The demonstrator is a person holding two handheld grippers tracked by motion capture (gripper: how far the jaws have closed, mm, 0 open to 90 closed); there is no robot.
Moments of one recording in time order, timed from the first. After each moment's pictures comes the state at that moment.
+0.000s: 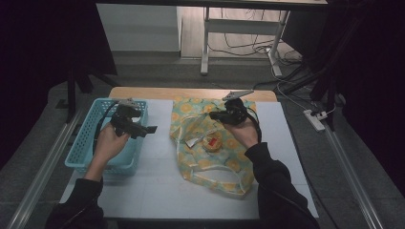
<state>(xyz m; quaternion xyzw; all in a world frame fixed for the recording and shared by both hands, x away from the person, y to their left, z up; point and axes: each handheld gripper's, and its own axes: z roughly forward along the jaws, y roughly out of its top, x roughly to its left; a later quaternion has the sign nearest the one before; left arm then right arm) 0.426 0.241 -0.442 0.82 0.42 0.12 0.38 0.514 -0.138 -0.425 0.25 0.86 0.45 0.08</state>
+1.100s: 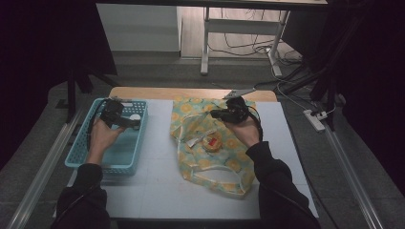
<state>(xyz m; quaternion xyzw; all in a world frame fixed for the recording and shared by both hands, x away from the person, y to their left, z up) 0.476 0.294 -0.491 0.79 0.52 0.14 0.28 0.515 -0.142 -0.420 0.25 0.85 0.45 0.08</state>
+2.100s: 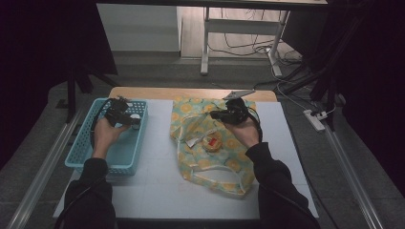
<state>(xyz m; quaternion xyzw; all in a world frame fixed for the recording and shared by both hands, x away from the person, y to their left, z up) 0.488 0.290 -0.495 0.80 0.53 0.10 0.26 0.514 -0.142 -0.425 0.25 0.85 0.45 0.08</state>
